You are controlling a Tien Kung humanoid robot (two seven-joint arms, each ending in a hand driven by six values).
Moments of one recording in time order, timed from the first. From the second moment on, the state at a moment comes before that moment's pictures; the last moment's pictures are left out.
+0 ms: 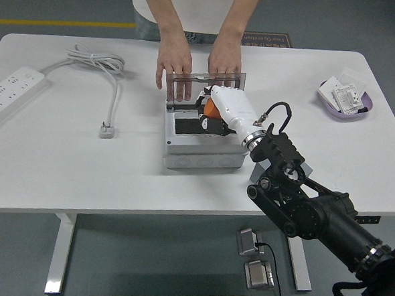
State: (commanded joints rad) left arm 0.02 0.11 -1.54 -0.18 1.54 0.08 0.48; right arm 0.62 -0.02 0.82 0.94 -2.07 -0.33 -0.01
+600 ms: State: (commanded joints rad) left arm 0.02 0.11 -1.54 -0.18 1.54 0.07 0.48; right arm 0.61 -0.02 0.83 0.92 -2.06 -0.34 0.00
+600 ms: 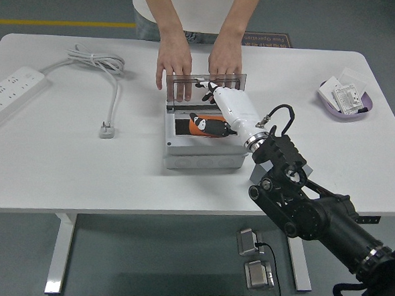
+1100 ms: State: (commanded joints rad) left arm 0.02 0.11 -1.54 -0.18 1.54 0.07 0.48; right arm 0.60 -0.06 0.83 1.06 -2.03 -0.32 -0.04
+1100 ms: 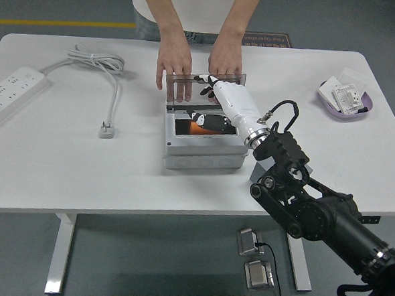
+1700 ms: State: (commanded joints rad) left arm 0.01 0.12 -1.55 -0.18 1.56 0.07 0.48; right arm 0.78 -0.13 0.80 1.00 -1.96 -0.25 -0.05
